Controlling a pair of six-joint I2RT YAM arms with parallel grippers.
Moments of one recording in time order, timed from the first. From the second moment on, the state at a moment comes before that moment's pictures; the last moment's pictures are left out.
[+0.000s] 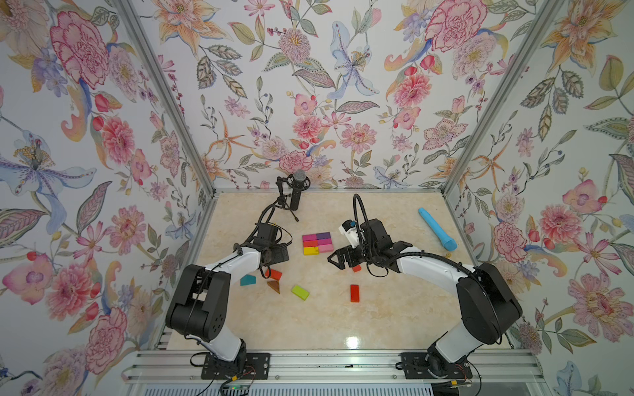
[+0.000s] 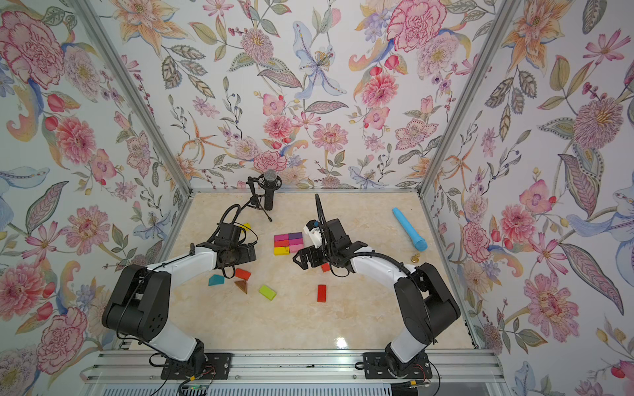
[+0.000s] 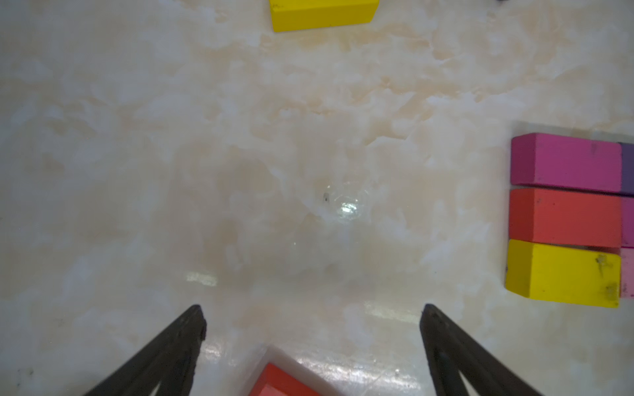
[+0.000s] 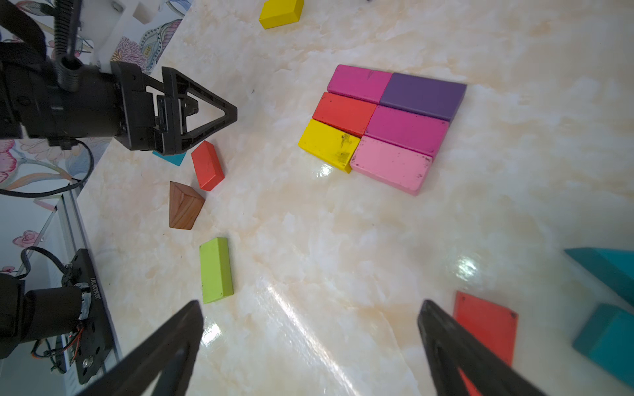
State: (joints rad) left arm -0.26 1.59 0.87 -0.35 -0.14 -0.47; right arm 0.61 1.62 1.00 -0.17 -0.41 0.22
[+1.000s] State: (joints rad) left arm -0.07 1.30 0.57 -0.44 -0.07 -0.70; right arm 0.66 1.65 1.00 -0.11 -0.52 0.18
